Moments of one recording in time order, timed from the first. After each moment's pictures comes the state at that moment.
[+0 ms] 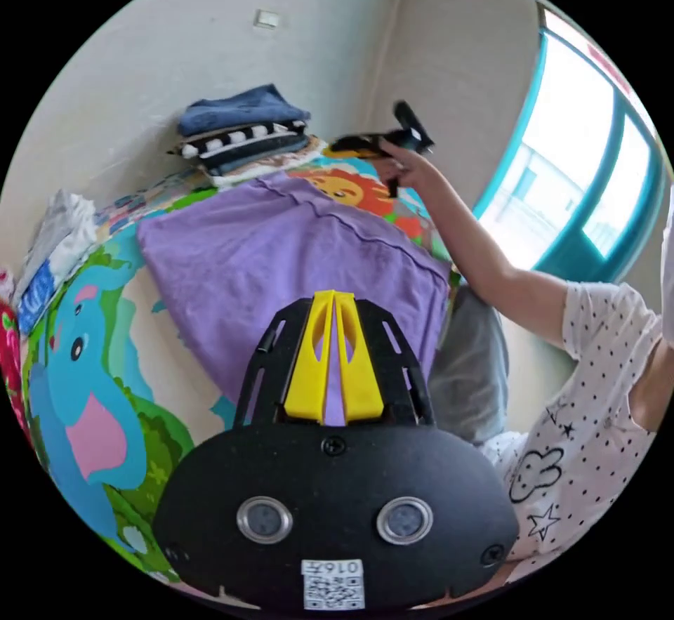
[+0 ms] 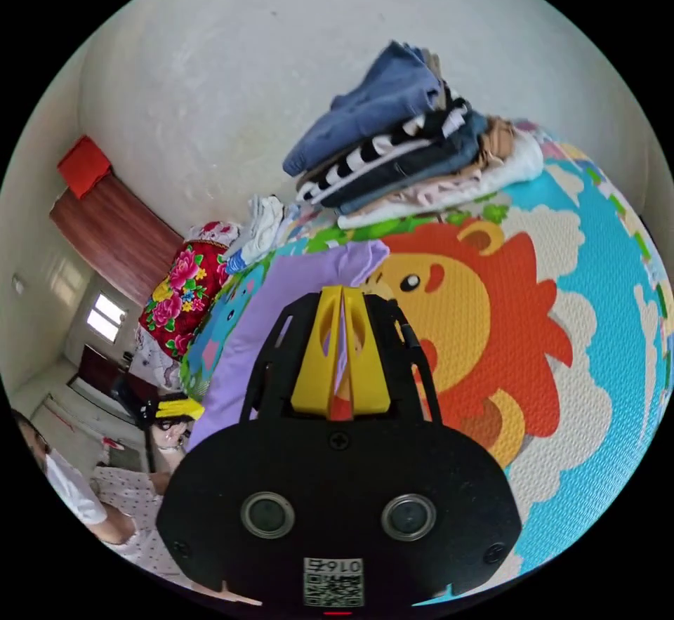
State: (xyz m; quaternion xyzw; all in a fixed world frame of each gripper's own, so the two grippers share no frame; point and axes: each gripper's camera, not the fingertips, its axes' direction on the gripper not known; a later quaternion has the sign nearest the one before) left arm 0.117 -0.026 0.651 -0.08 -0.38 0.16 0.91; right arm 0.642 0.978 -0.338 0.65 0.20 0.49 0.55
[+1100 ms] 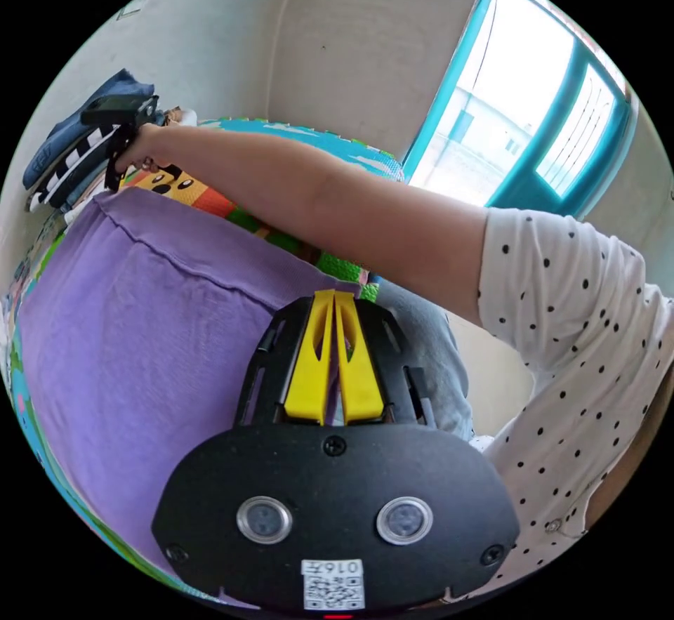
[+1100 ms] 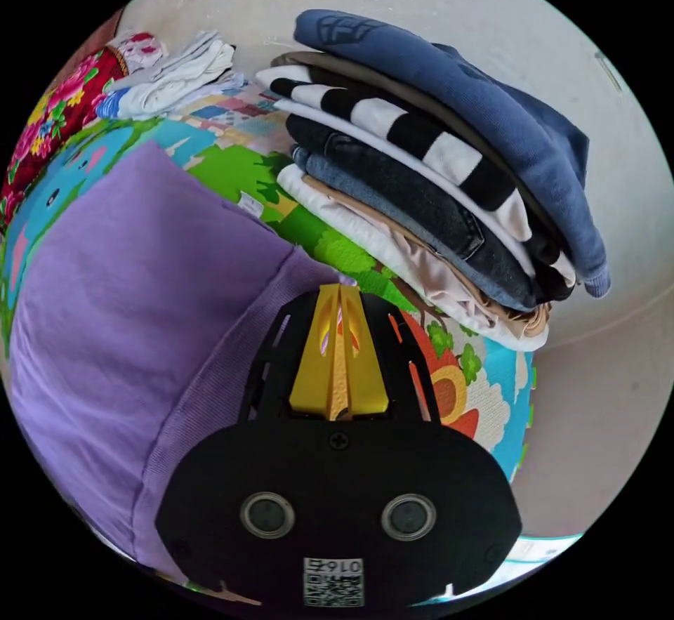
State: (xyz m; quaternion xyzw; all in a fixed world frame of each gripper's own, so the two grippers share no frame) left arm 0.140 -0.029 0.814 -0.17 -0.29 0.20 0.92; right arm 0.711 0.837 -0.570 0.28 0.44 0.55 0.65
